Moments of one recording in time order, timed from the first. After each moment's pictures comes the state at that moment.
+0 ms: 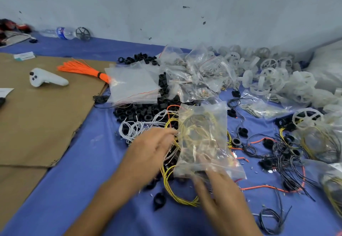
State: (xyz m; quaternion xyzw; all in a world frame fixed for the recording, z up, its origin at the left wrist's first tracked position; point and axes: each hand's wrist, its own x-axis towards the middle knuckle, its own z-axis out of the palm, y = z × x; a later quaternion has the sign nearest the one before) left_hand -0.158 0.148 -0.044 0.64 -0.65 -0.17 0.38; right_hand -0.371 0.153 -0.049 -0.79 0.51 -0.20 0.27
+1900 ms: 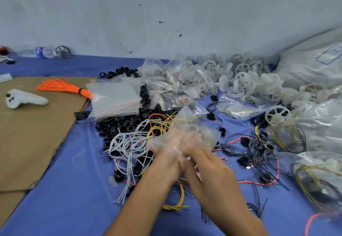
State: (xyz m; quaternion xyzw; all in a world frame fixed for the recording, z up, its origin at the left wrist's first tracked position) left_hand -0.265 0.094 -0.019 0.47 -0.18 -0.69 0.52; right_hand -0.377 0.140 -0.019 -0.83 0.48 -0.27 0.11
